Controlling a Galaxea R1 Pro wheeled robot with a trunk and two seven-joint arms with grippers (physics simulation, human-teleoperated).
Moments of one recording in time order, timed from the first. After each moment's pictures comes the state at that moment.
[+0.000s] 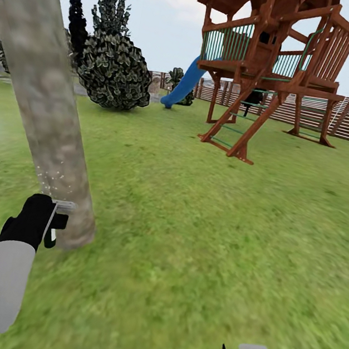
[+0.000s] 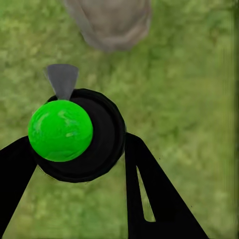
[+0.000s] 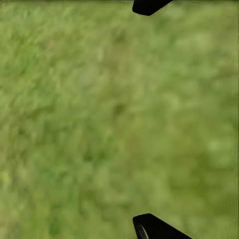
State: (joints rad) left arm -0.91 0.10 0.39 -0.84 -0.52 0.99 -0.17; right arm -0.48 -0.09 0.21 -0.04 -0.08 -0.51 -0.14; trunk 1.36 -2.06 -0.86
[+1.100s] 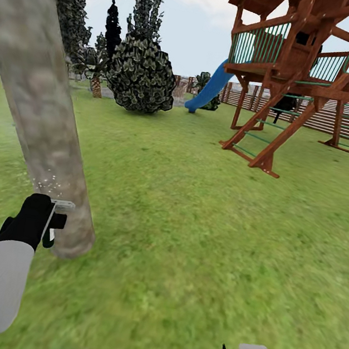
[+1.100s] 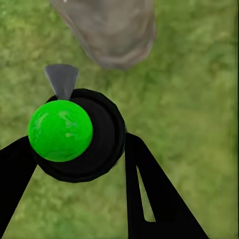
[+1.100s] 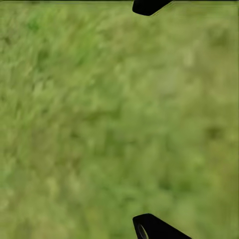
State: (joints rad) left arm -0.91 0.11 0.39 -0.84 -0.53 0.99 -0.17; right arm -0.48 -0.09 0.21 -0.03 -0.08 -0.51 -0.14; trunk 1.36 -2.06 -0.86
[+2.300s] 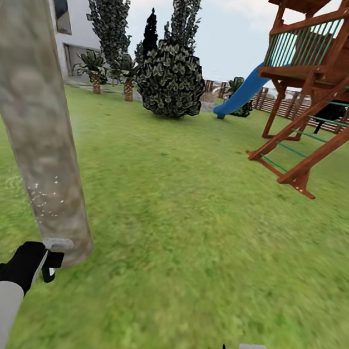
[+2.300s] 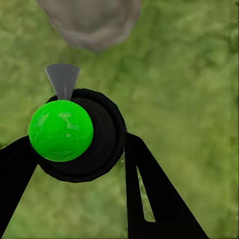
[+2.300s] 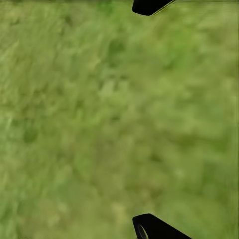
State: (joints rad) left arm -0.72 0.10 0.52 -0.67 -0.51 0.65 -0.17; right arm -0.48 -0.09 0.21 -0.03 -0.08 -0.51 -0.13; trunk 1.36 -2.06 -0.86
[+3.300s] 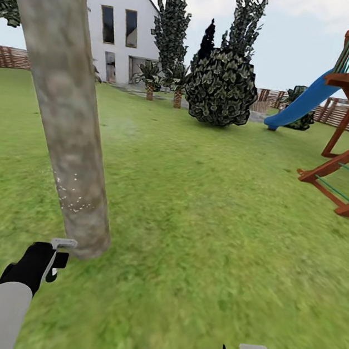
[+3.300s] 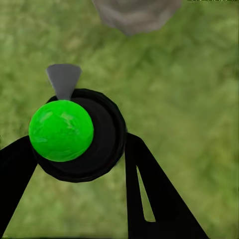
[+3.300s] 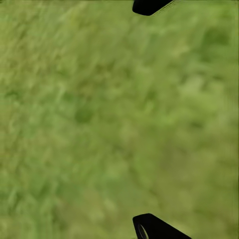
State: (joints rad) left arm -0.72 0.05 0.51 -0.68 -0.52 0.65 -0.09; right arm -0.48 -0.09 0.21 -0.03 -0.08 -0.51 -0.14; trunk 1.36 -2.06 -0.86
